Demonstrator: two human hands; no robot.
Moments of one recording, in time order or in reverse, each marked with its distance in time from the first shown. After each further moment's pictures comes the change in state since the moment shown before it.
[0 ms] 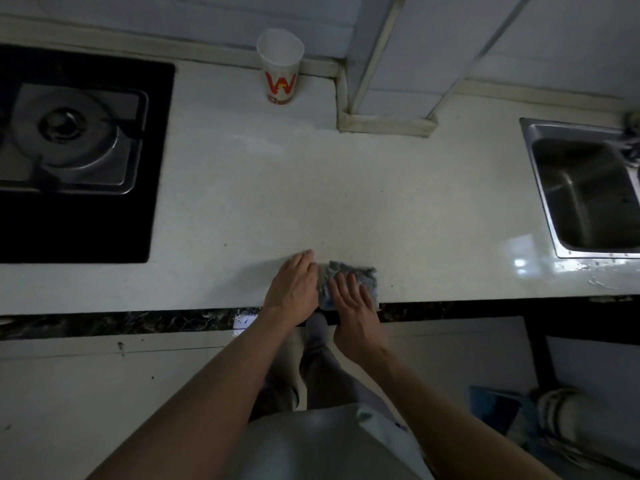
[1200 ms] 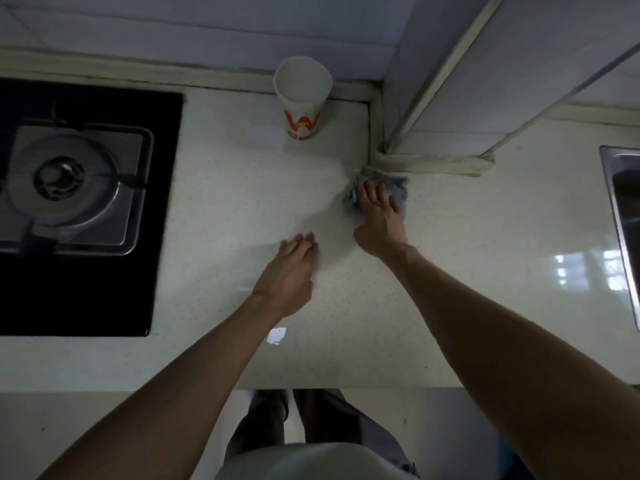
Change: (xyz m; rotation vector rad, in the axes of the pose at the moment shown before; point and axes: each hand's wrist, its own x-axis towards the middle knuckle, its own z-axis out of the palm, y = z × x) left_hand 0.121 -0.077 -0.066 0.069 -0.056 0.053; right_hand 0.275 0.027 -0.122 -0.016 0.063 0.081
